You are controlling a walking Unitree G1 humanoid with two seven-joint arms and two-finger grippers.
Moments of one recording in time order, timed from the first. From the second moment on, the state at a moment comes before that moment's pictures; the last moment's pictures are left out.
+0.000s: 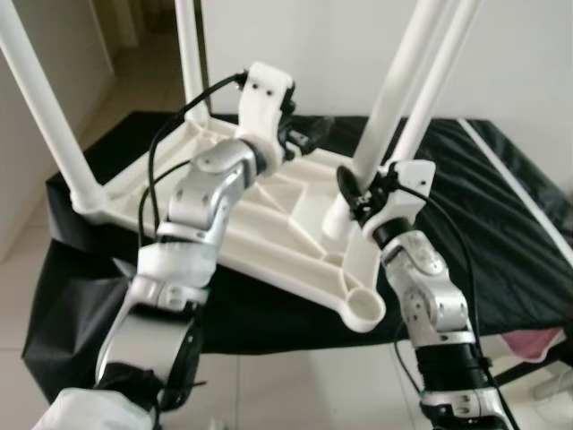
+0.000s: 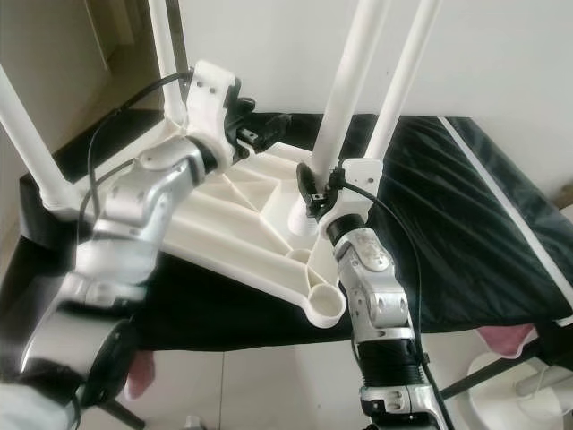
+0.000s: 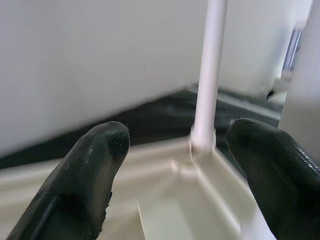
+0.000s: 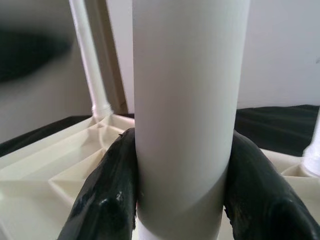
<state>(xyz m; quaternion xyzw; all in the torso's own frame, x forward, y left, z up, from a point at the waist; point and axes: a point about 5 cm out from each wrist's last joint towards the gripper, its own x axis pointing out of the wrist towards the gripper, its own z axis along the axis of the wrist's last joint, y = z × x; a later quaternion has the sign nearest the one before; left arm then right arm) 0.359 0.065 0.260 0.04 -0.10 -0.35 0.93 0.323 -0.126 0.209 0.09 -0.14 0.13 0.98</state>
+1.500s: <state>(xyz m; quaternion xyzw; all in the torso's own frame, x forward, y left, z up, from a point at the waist) 0.258 0.088 0.142 0.12 0.06 -0.67 0.73 0.324 -0.151 0.199 0.07 -0.12 0.06 0.99</state>
